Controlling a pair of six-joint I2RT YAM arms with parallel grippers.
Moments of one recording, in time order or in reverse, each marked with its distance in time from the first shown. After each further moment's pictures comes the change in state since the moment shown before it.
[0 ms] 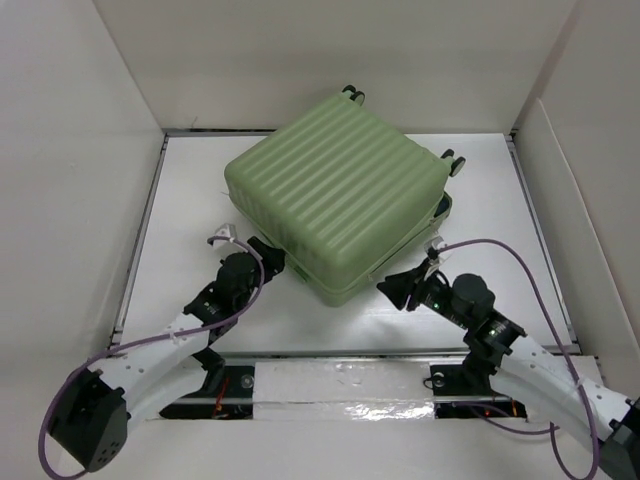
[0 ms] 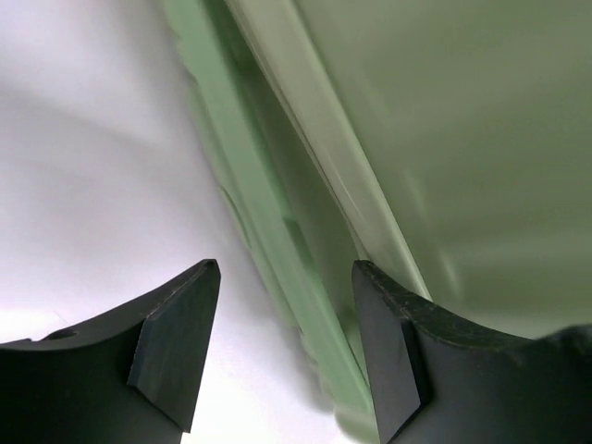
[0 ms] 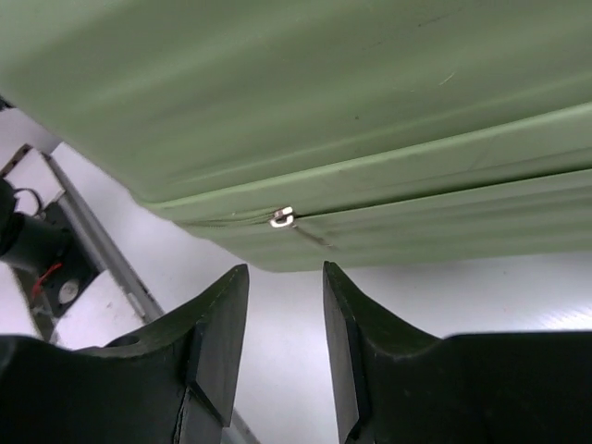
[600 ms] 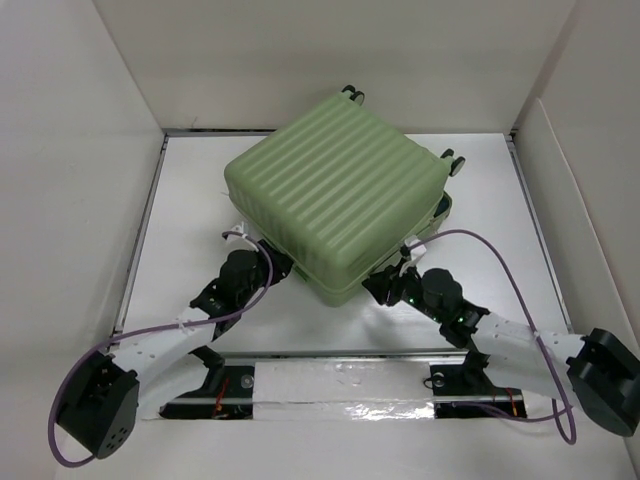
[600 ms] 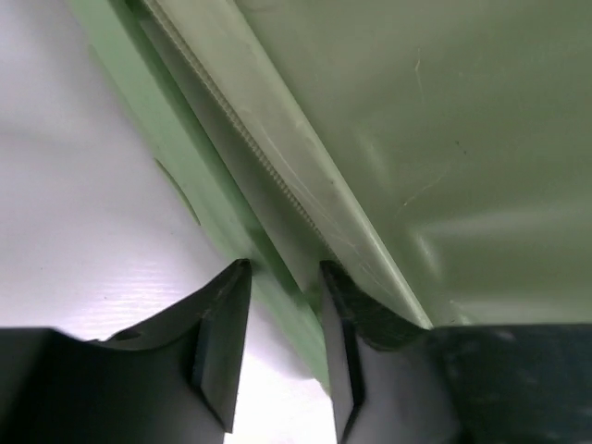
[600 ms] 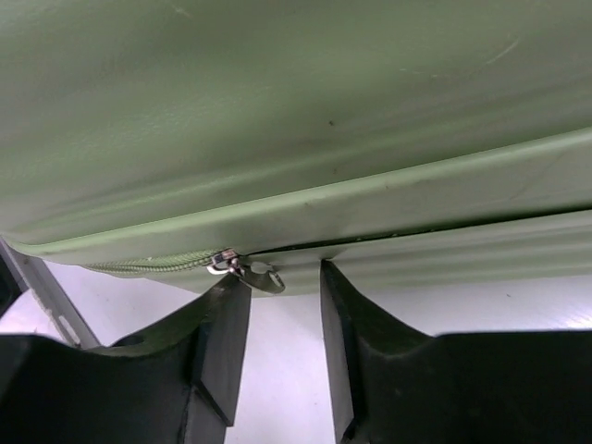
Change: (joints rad) left arm 0.067 0.095 -0.013 0.127 0.246 0.037; right arm 0.096 0.446 -0.004 0.367 0.147 -0.037
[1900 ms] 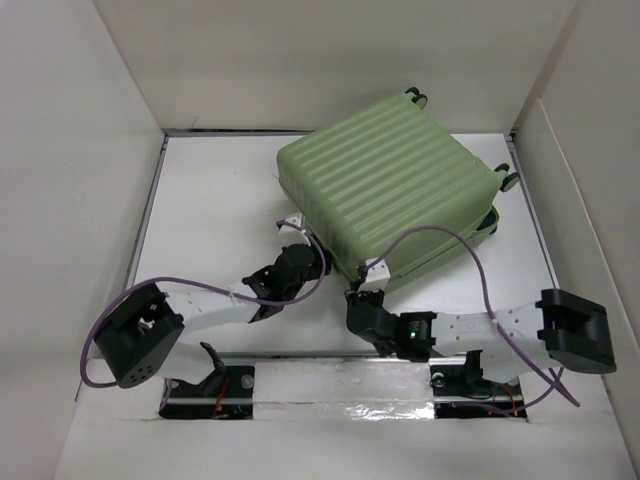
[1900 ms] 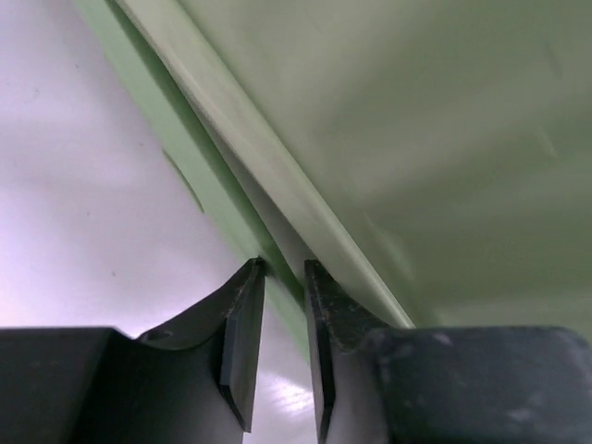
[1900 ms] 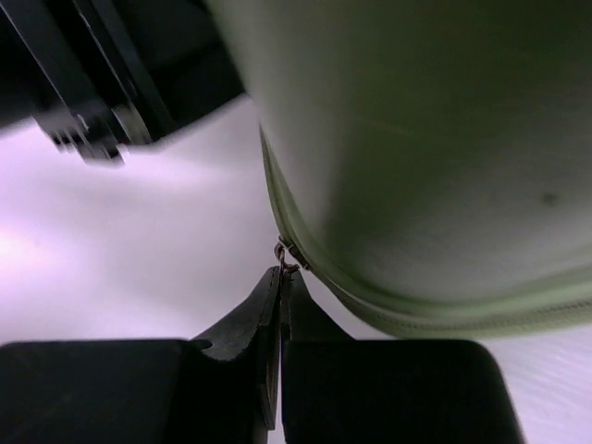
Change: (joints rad) left arm -0.330 0.409 0.238 0.161 -0.253 0.085; right arm 0.576 0.288 0.340 -0.417 0.846 0.327
